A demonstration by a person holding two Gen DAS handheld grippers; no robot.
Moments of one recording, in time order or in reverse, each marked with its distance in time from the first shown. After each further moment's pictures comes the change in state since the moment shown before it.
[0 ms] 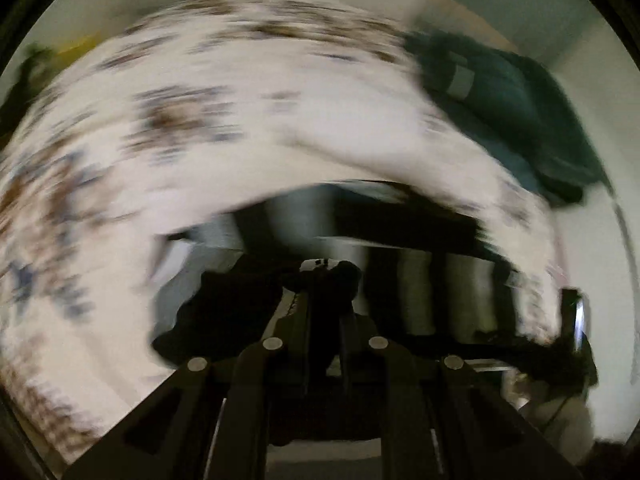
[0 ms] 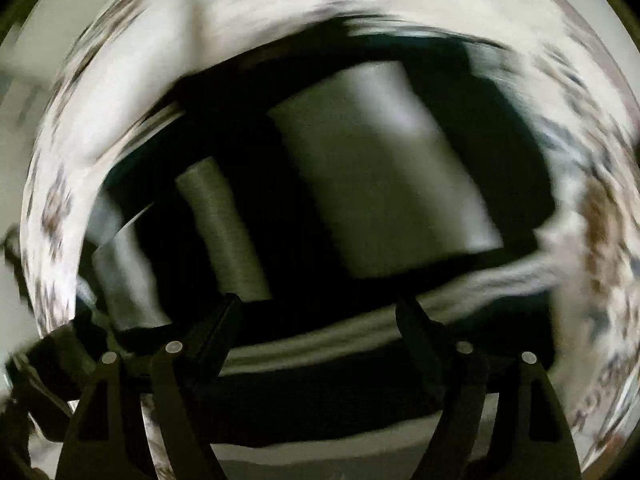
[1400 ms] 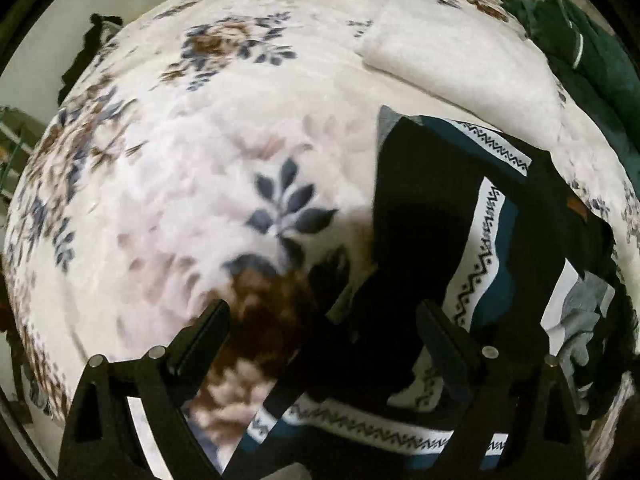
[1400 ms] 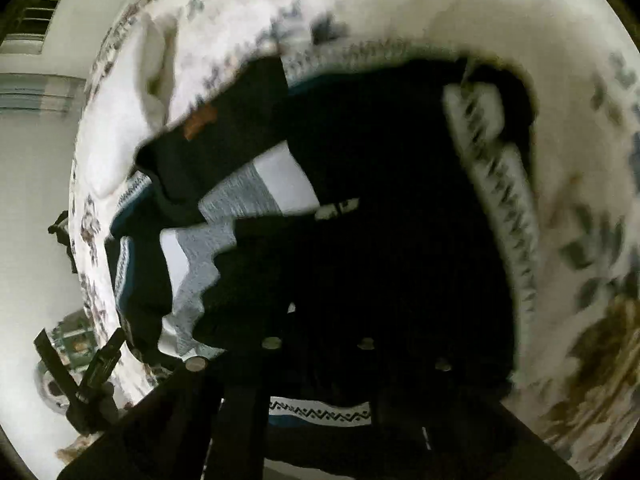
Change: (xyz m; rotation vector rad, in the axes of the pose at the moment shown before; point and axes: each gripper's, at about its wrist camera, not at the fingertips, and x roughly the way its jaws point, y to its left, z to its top) left arm 0.131 0.030 -0.003 -0.188 0.080 0.407; right arm 0.017 -0.083 0.123 -0.126 0.042 0.248
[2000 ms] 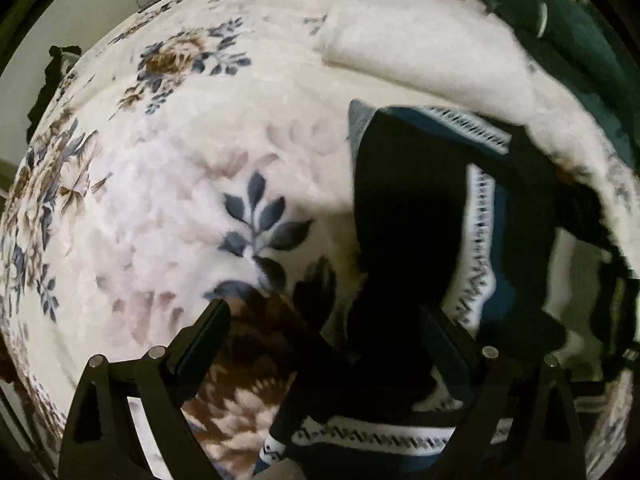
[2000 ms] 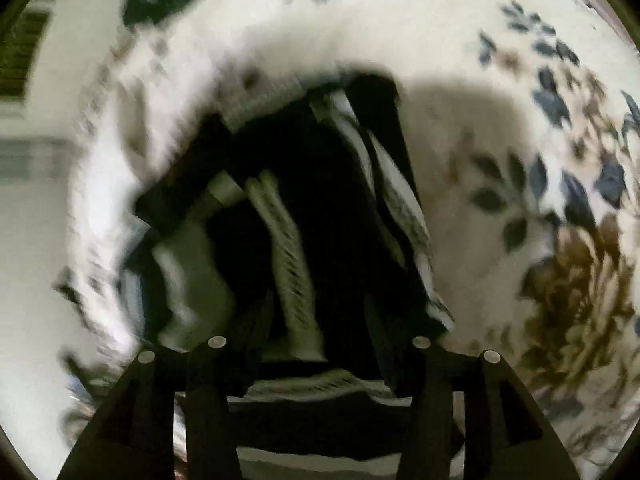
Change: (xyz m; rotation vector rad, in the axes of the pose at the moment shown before) left arm 0.000 -0.002 0.006 0.136 -0.010 -0.086; right arm -0.010 -0.053 -0.047 0.195 0.092 -0.030
